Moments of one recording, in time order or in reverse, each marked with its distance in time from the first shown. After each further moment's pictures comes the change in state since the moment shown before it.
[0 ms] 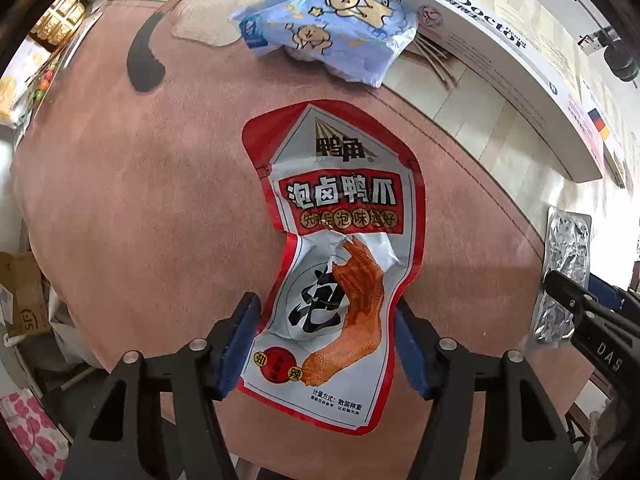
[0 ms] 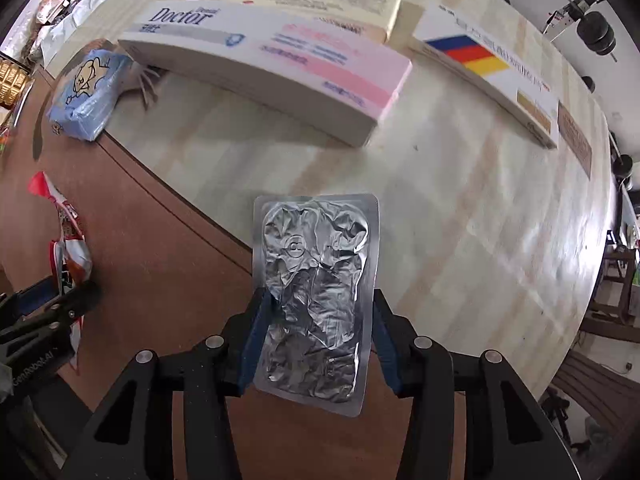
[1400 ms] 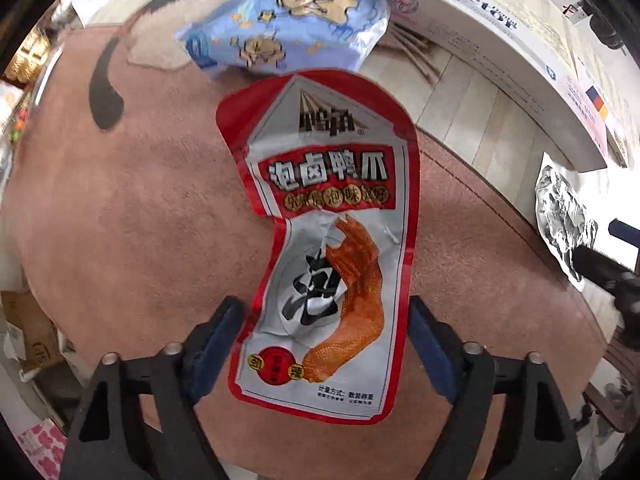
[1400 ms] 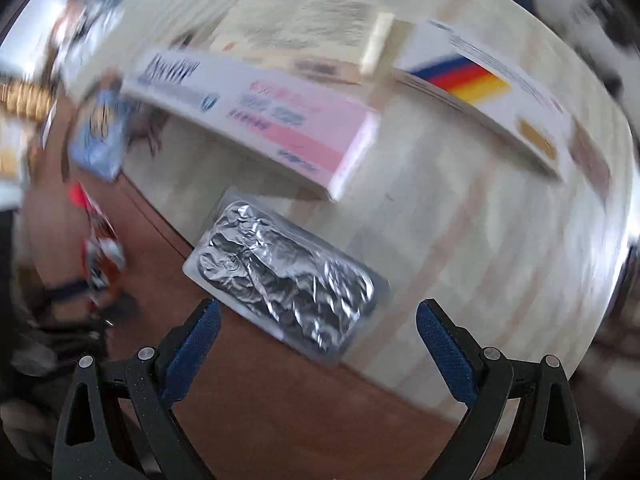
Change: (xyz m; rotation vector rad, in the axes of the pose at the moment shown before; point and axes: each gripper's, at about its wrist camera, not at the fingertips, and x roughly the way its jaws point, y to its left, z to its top) left arm 0.004 0.011 -0.004 0.109 0.020 0.011; right arm -0.010 -0.061 0.026 -0.156 0.010 0.082
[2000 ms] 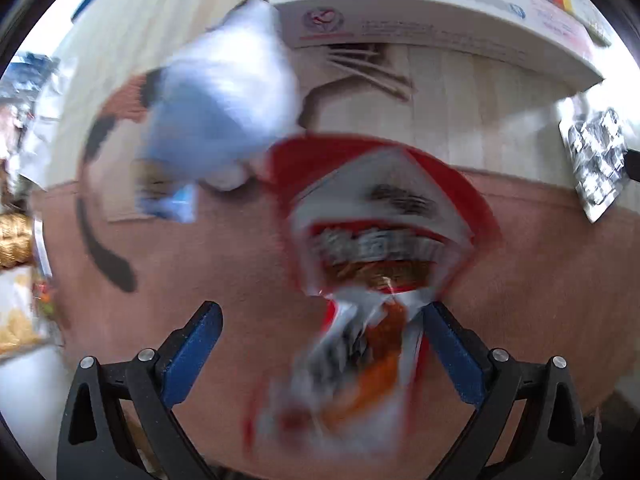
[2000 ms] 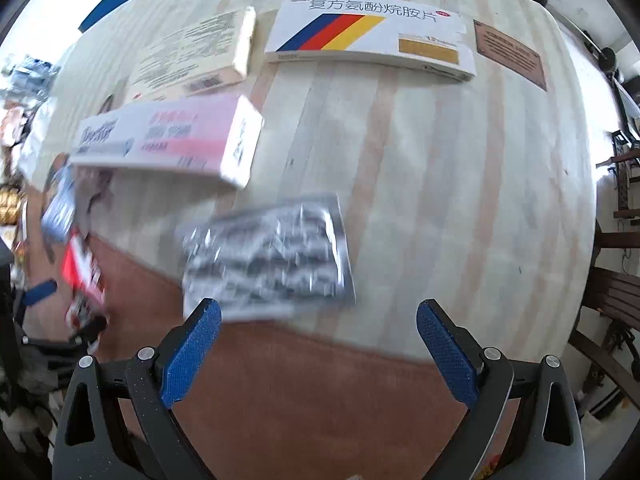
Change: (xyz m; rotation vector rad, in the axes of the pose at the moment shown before) left arm 0.011 -0.016 0.063 0.444 0.050 0.126; right arm -0.007 -0.055 -0.041 0.494 -0.039 0.068
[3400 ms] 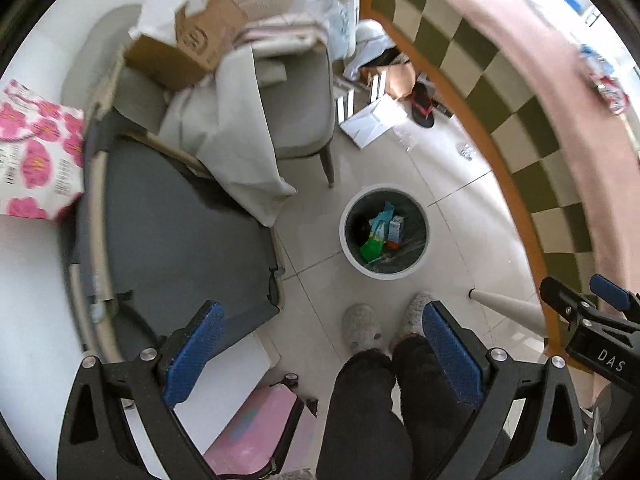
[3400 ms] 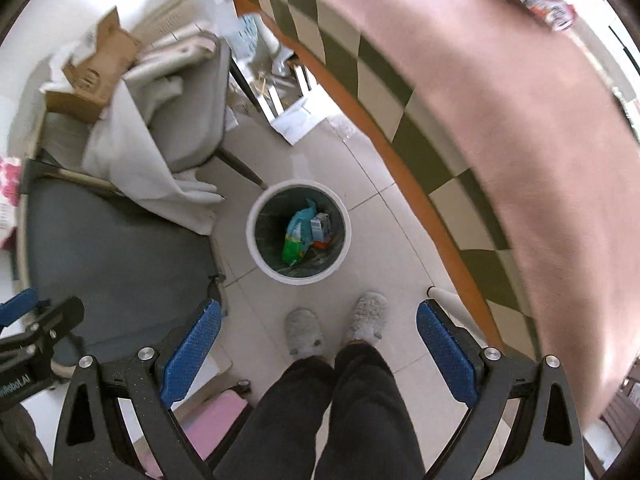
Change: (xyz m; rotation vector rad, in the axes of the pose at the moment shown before) left arm 0.010 0.015 -0.565 -1.045 -0.099 -0.017; right arm 0.027 0.230 -0.459 -0.808 0.012 -0.006
